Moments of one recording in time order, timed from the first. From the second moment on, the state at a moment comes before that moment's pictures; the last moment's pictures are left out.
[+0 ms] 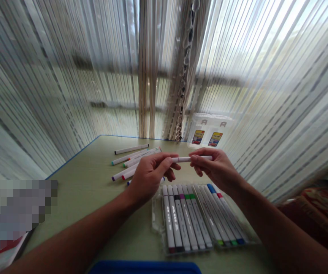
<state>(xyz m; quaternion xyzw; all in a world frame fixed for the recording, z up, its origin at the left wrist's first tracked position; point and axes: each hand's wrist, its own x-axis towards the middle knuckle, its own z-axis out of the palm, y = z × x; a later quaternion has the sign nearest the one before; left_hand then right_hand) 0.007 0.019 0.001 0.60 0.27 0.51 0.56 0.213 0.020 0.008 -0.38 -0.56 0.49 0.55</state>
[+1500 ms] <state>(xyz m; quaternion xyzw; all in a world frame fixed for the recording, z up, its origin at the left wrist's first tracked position) 0.009 0.011 -0.004 0.74 0.29 0.42 0.44 0.201 0.008 0.011 -0.44 -0.69 0.35 0.46</state>
